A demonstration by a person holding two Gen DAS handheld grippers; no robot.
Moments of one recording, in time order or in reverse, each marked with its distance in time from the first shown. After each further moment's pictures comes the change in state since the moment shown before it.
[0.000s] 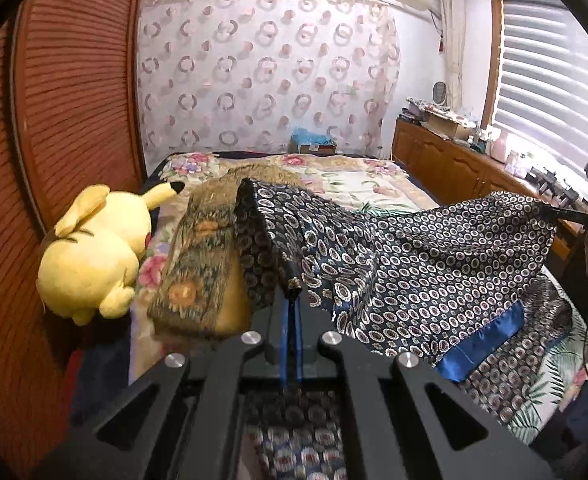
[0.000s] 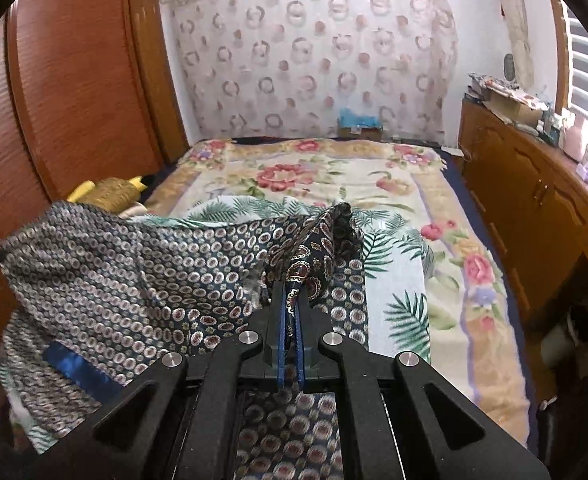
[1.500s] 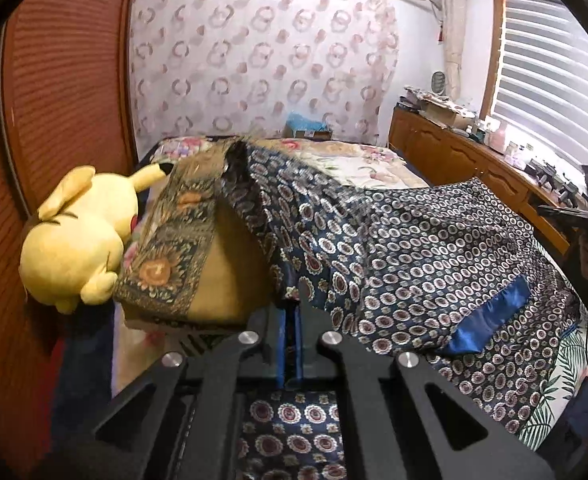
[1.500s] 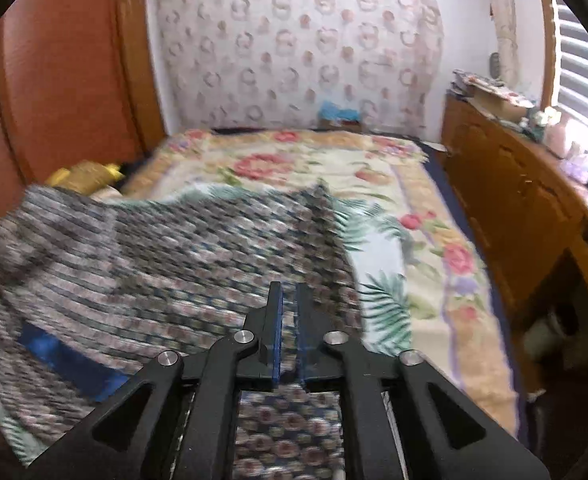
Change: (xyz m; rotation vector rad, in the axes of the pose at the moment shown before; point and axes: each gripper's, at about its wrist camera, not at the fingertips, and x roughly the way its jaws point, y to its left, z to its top) left arm 0.040 -0.009 -0.015 0.014 0.037 -0.018; right arm 0.042 -0.005 -0.023 -0.051 0.065 -0.167
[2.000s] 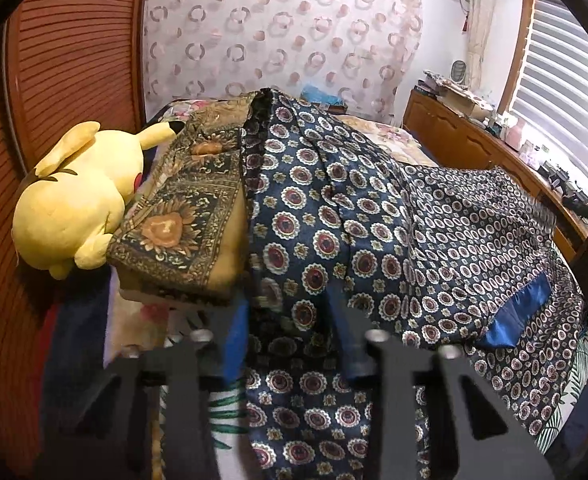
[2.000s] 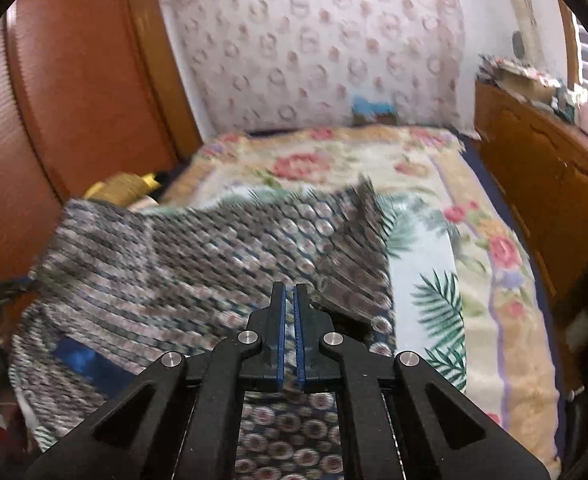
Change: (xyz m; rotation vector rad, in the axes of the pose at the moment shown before) left arm 0.040 0.032 -0.014 -0.091 0.113 0.012; right arm -0.017 0.009 0.013 0.076 -0.073 0.244
